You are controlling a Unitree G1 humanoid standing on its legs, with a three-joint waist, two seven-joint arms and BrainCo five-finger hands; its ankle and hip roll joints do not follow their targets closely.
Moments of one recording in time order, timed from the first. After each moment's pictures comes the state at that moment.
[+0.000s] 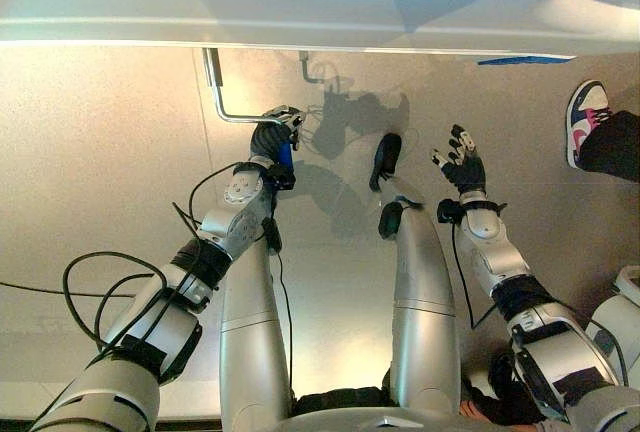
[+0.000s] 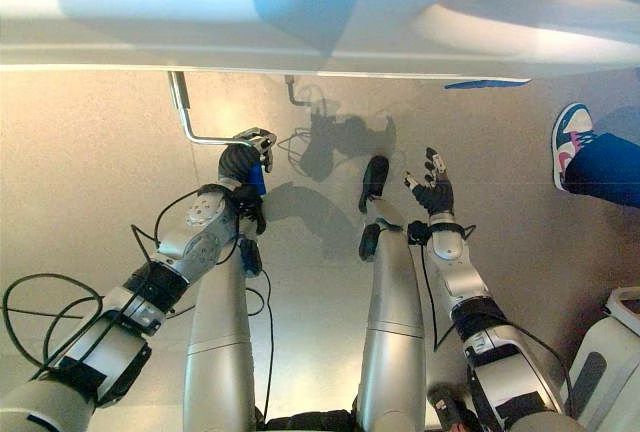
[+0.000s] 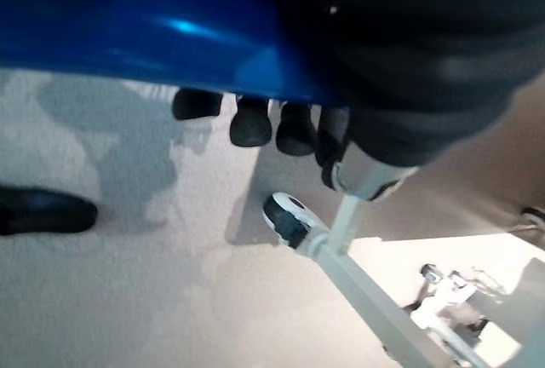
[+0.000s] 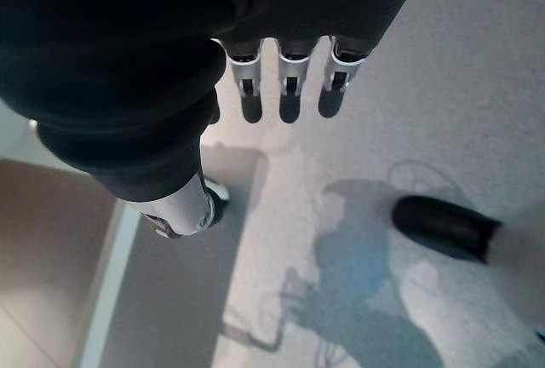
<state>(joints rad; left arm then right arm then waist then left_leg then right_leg) -0.72 0.46 -0.57 0.42 -0.97 -0.14 0.23 -0.48 -0.41 0.24 0.61 0.34 -0.24 -0.29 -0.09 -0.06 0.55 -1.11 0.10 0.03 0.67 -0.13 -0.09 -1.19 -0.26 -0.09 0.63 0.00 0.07</state>
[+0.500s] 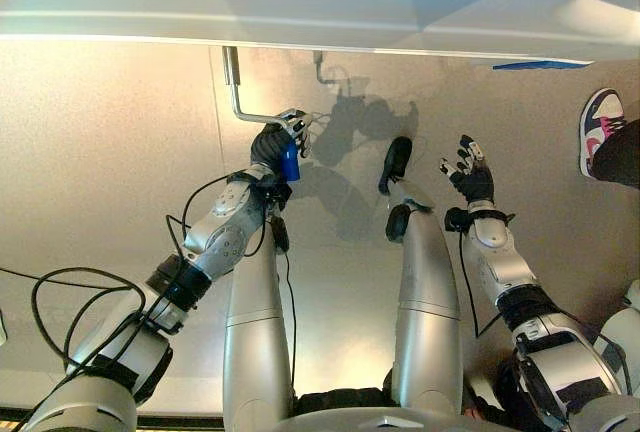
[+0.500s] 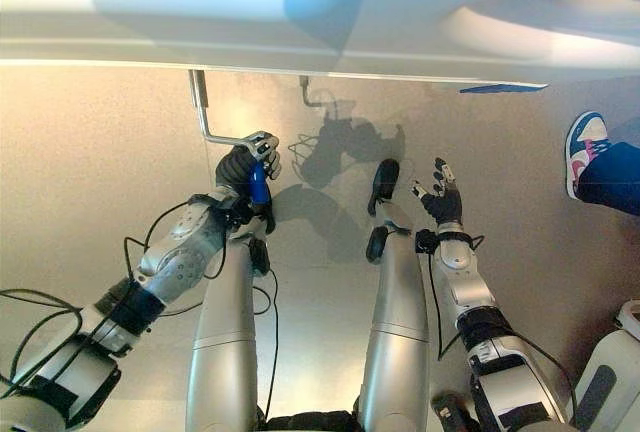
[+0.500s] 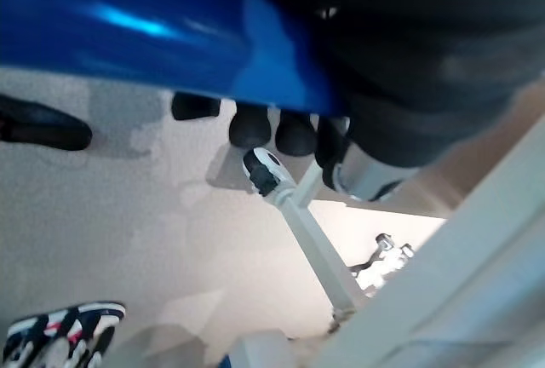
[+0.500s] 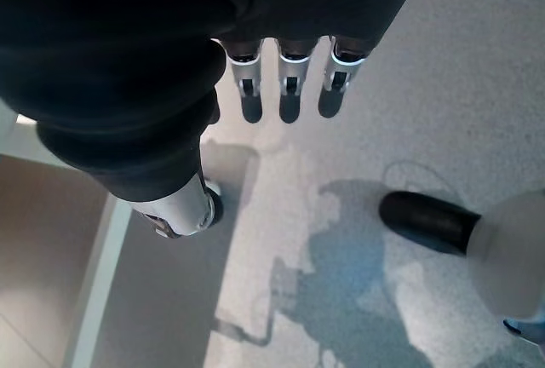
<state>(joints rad) -0.59 0.59 -0.59 0.14 -1.20 -0.14 0.15 -0.44 -0.40 0.19 0.62 0.32 -0.24 -0.28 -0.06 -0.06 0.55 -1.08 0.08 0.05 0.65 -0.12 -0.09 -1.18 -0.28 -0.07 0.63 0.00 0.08</state>
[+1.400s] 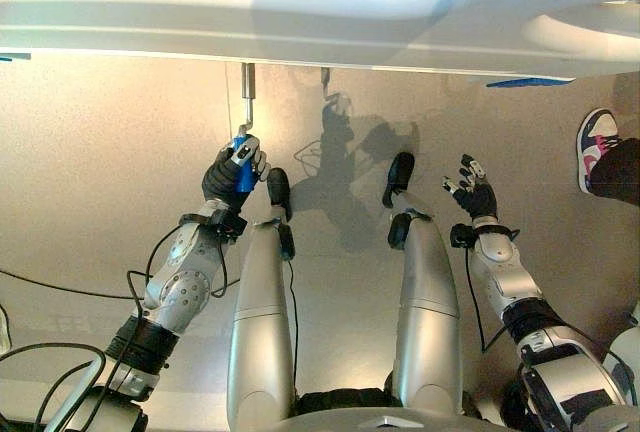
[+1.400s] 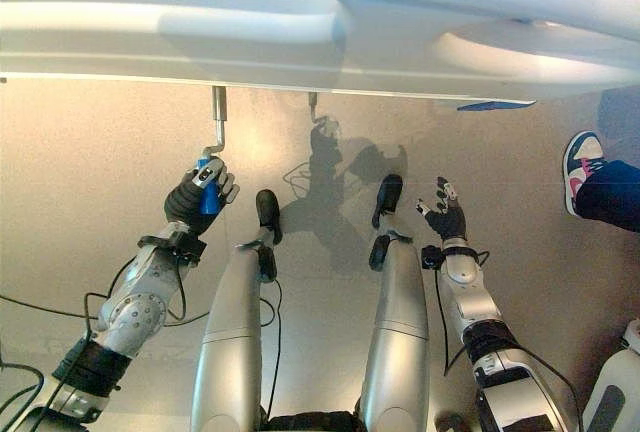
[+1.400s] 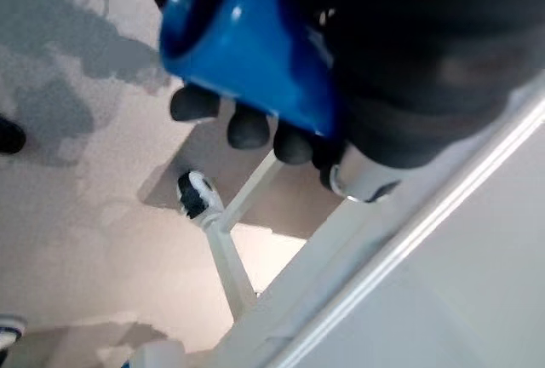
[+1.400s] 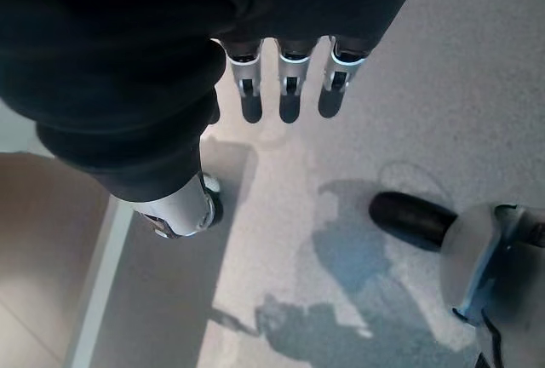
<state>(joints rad) -0.22 0.58 -0.26 -0.03 -1.15 -0.16 0.09 -0.38 -0.41 0.16 0.65 0.30 -0.24 -0.24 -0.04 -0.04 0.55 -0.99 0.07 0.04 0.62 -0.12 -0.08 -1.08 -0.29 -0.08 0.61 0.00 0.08</state>
